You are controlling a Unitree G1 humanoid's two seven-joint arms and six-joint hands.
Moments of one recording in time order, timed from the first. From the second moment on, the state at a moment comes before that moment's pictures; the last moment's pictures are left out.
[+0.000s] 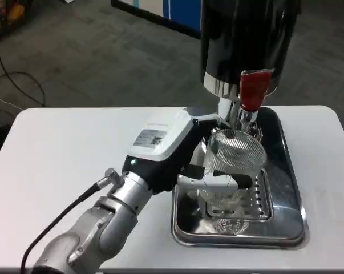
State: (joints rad) left arm -0.76 0.32 -0.37 0.68 0.75 -0.48 0.34; right arm 0.28 -0.48 -0.49 -0.84 -0.44 0.32 0.53
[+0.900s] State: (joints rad) left arm -0.73 0.36 -0.38 0.59 0.75 -0.41 0.26; right arm 0.27 -0.49 -0.46 -0.82 -0.40 0.33 0.52
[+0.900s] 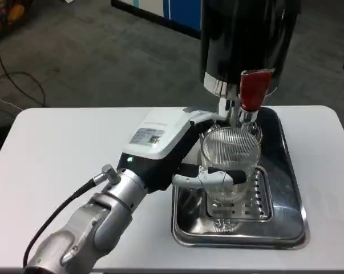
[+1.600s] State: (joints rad) left arm -0.57 0.42 -0.28 0.31 0.70 -0.39 0.22; right arm 0.27 -0.50 -0.42 -0.82 -0.40 0.34 0.50
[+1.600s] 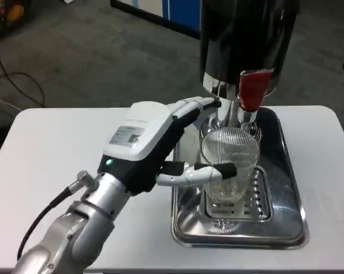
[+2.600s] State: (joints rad) left arm -0.57 0.47 -0.01 -0.31 -0.20 0.03 -0.42; right arm 0.27 -0.46 -0.32 -0.87 -0.39 0.36 0.45
